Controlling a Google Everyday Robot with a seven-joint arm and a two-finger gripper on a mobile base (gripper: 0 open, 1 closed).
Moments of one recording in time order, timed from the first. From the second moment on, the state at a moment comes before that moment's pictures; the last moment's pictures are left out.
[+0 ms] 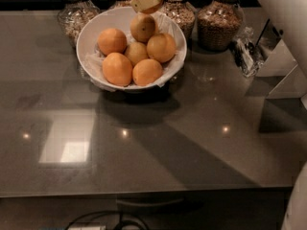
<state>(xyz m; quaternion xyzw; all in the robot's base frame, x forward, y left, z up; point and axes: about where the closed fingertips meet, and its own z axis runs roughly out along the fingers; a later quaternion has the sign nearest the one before) 0.727 0.002 1.032 -0.43 0.75 0.14 0.48</state>
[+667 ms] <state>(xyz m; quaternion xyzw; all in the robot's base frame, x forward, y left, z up) 0.653 -0.026 1.057 -0.49 0.73 0.19 0.44</state>
